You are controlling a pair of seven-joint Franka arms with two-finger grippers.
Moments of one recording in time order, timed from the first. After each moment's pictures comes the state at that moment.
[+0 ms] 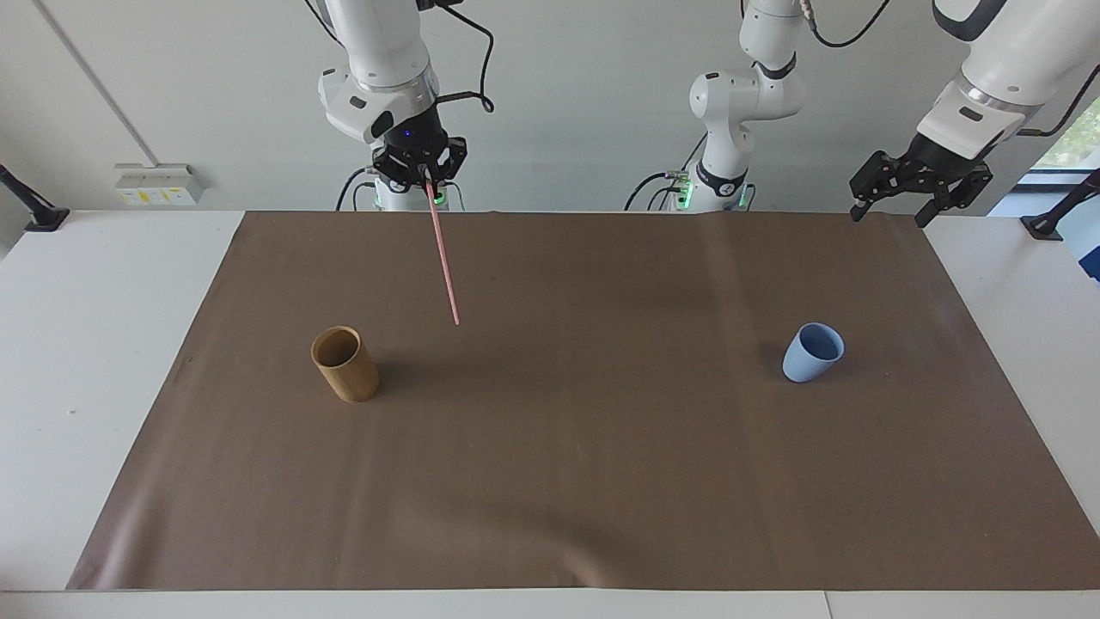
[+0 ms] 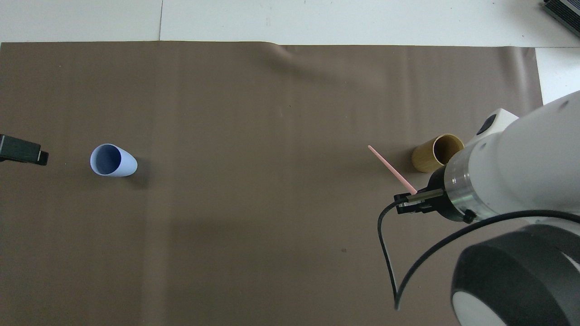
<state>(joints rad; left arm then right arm) 0.00 -0.02 -0.01 -1.52 -0.05 1.48 0.14 0.14 -0.09 0.19 -1.66 0.10 1.47 0.21</state>
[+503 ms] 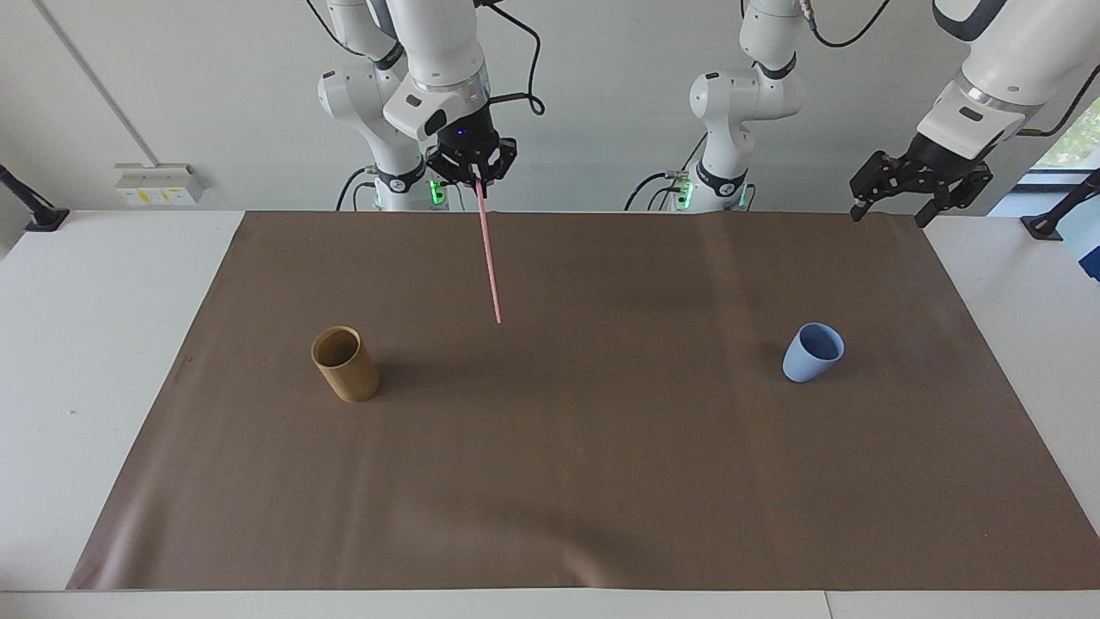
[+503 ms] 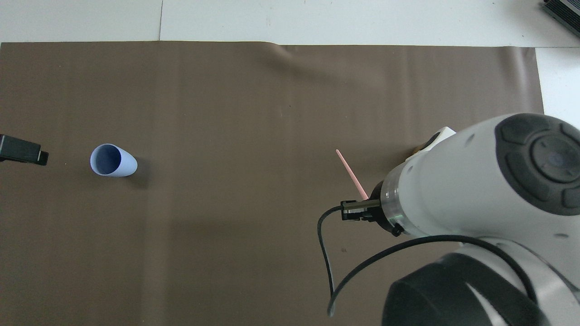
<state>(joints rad) 0.00 -0.02 -0.01 -1.52 -0.05 1.48 0.14 0.29 -0.06 0.19 -1.67 0.13 1.57 0.45</state>
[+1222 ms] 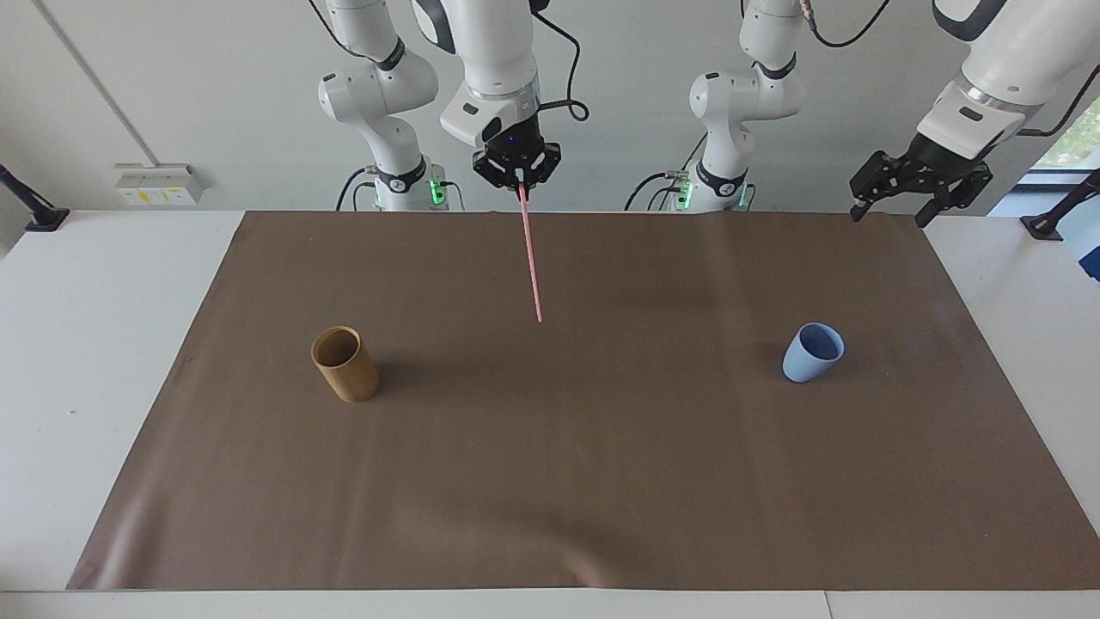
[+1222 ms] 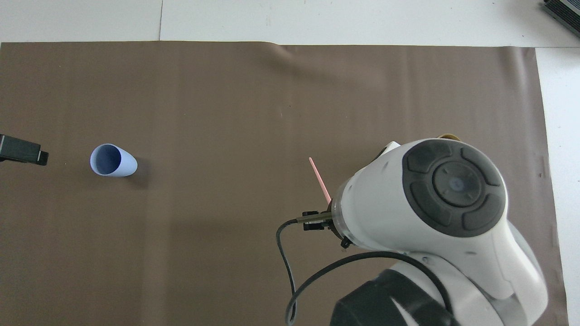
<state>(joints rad) 0.00 -0.02 -0.01 -1.52 -0.05 1.48 0.14 0.37 -0.03 0.19 -1.67 0.13 1.61 0.50</state>
